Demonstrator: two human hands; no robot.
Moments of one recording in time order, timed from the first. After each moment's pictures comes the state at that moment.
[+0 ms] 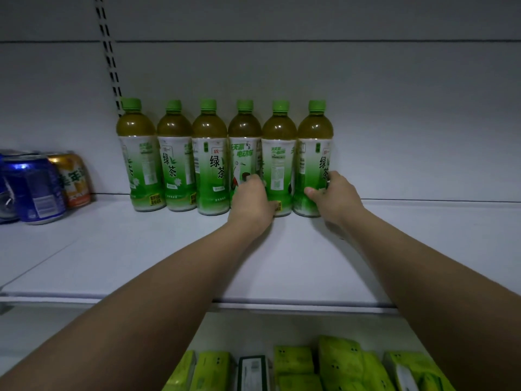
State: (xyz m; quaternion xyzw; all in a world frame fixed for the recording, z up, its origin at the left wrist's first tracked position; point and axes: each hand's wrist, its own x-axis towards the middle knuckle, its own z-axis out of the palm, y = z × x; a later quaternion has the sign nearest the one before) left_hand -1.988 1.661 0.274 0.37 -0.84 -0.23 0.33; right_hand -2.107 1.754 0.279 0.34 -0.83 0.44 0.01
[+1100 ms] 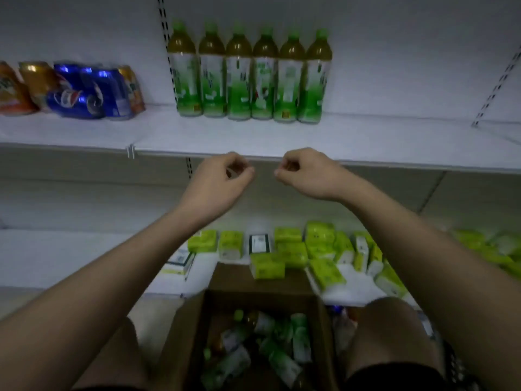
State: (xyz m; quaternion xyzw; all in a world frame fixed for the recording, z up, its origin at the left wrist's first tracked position) left_hand -1.737 1.799 0.232 0.28 -0.85 -0.27 0.35; right_hand -1.891 1.903 0.260 0.53 -0.80 0.28 -0.07
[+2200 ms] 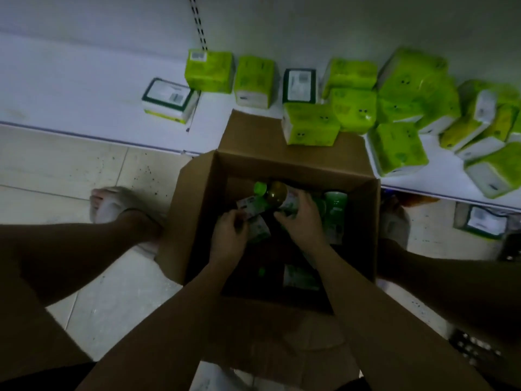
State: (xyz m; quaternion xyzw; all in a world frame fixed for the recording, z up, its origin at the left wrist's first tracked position) left_hand -1.688 1.832 -0.223 0.57 -0.66 -0.48 0.04; right_hand -1.848 1.901 -0.226 0.31 -0.82 0.32 -0.37
